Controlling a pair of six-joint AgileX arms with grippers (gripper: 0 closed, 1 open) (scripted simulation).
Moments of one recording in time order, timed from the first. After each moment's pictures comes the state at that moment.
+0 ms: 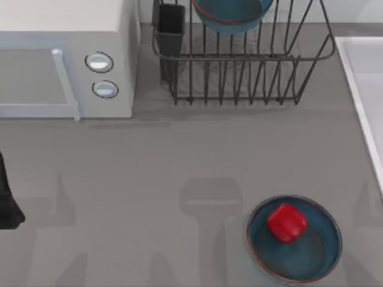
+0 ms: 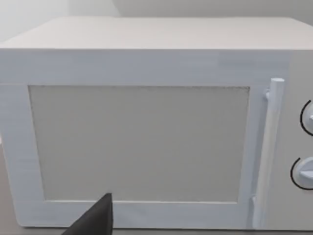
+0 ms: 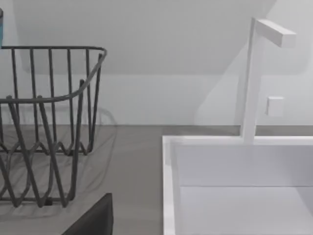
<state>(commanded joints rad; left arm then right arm) 0.00 0.00 0.00 0.00 0.00 0.00 0.00 0.00 0.00 0.00 0.00 0.00</state>
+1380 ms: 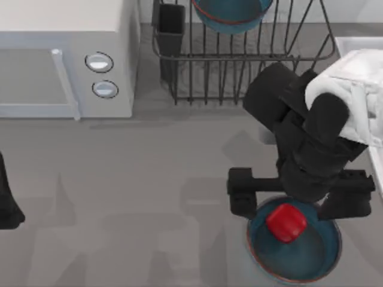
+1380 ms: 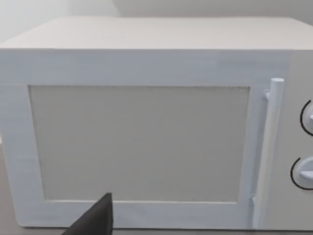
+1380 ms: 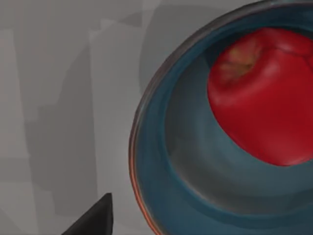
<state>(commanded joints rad) 0.00 0.00 0.00 0.00 0.00 0.00 0.73 1.68 1.21 -1.04 0.00 0.73</state>
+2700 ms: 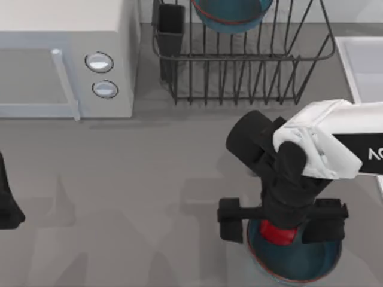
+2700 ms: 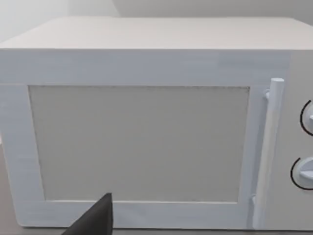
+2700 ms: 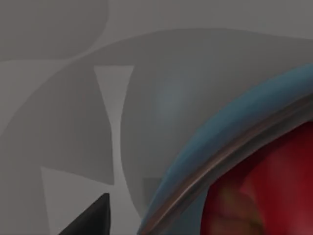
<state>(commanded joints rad) 0.00 0.00 0.00 0.00 0.00 0.00 0.73 1.87 1.08 -0.78 0.00 0.75</state>
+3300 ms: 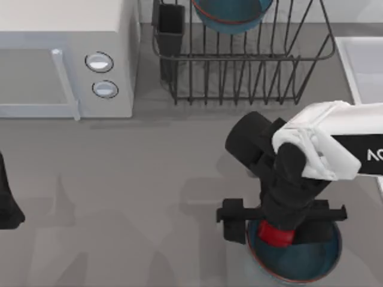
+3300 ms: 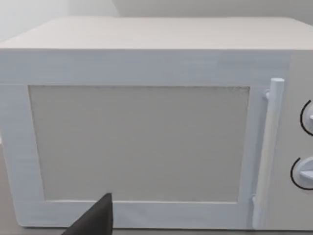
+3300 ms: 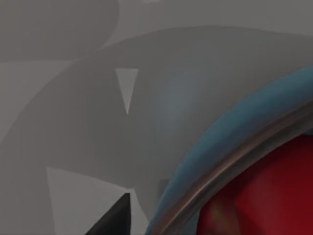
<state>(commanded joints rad) 0.00 0.00 0.00 0.00 0.00 0.00 0.73 1.87 1.08 -0.78 0.00 0.75</state>
